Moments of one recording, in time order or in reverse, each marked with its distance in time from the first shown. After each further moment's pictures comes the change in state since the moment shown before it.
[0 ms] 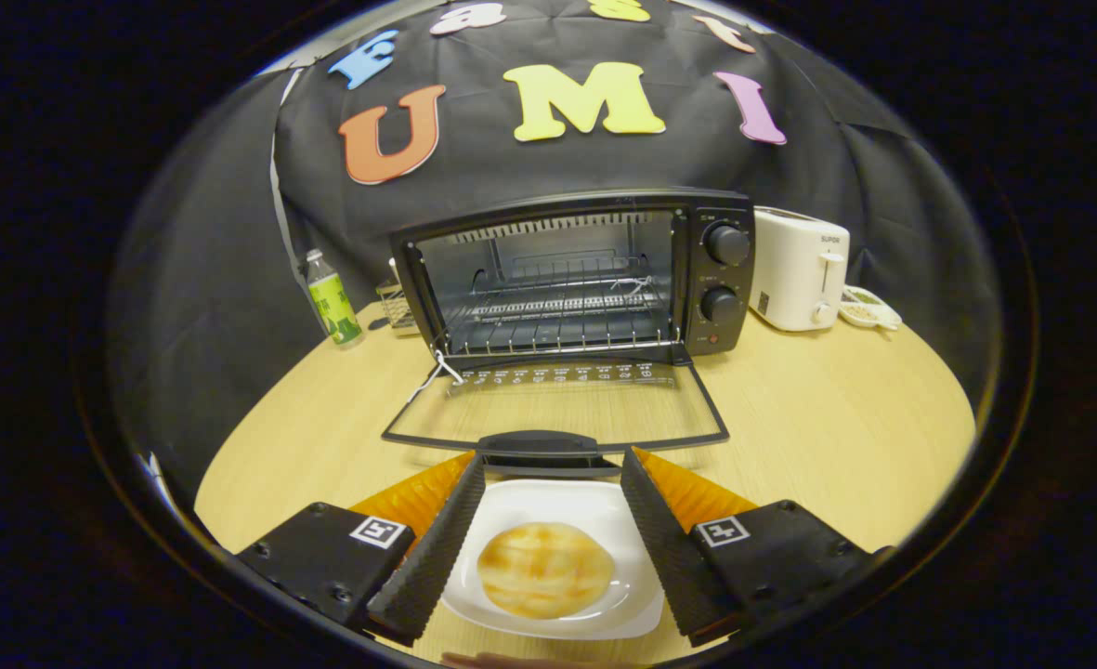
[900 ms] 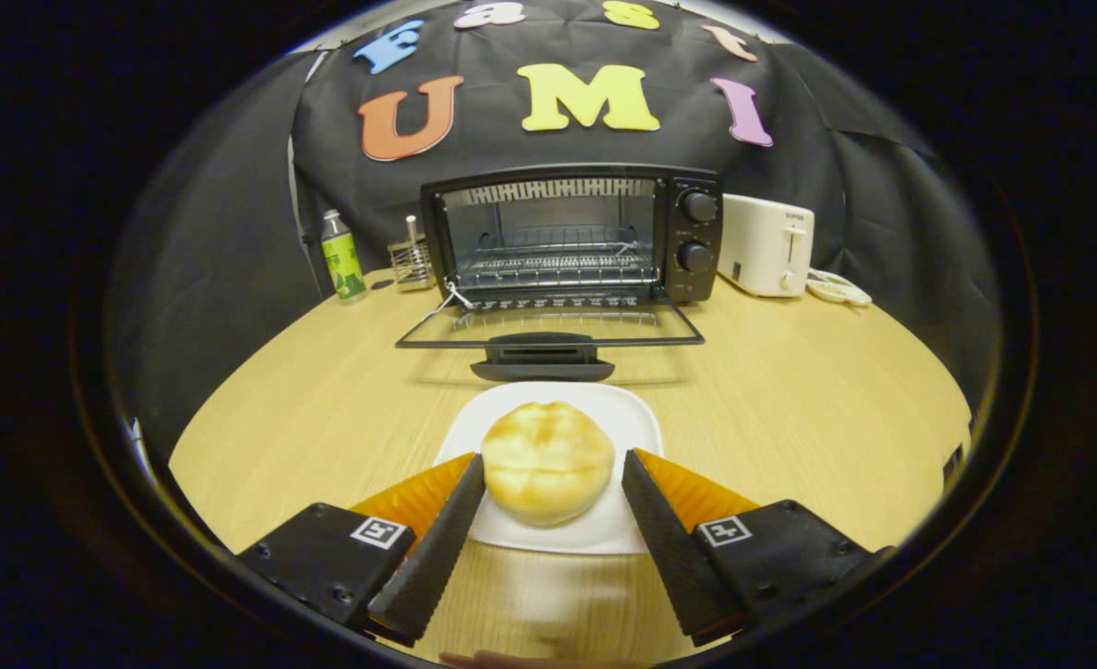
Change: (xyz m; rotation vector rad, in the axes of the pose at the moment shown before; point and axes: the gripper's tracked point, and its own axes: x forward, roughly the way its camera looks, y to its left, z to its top) arm -0.030 -0.003 -0.071 -0.084 0.024 -0.082
